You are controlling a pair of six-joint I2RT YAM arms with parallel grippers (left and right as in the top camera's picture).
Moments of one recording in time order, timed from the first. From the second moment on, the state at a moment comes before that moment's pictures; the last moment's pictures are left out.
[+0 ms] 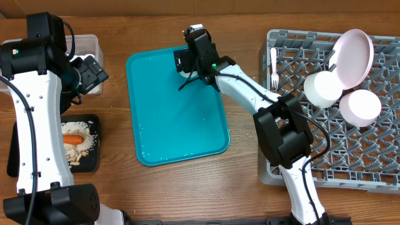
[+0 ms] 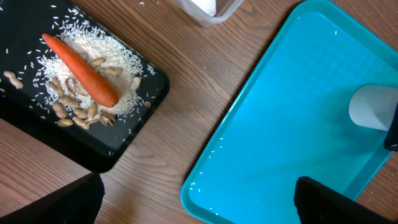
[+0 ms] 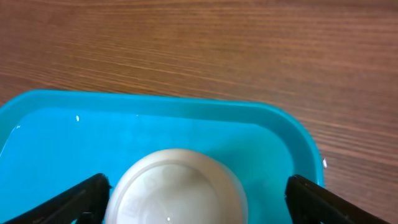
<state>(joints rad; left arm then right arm) 0.18 1.69 1.88 -1.49 -0.04 -0.56 0.55 2.35 1.86 -0.25 0.10 0.28</state>
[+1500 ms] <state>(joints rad) 0.18 1.69 1.88 -1.49 -0.04 -0.56 0.53 2.17 1.85 -0.53 0.08 0.29</state>
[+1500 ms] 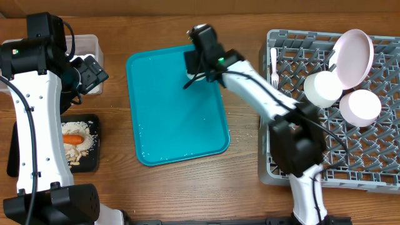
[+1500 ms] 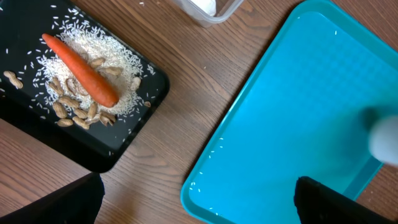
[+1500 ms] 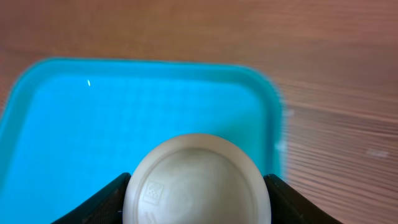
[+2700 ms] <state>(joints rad) 0.18 1.69 1.88 -1.49 -0.04 -0.56 -0.06 1.97 1.78 -0.80 0.13 0.30</state>
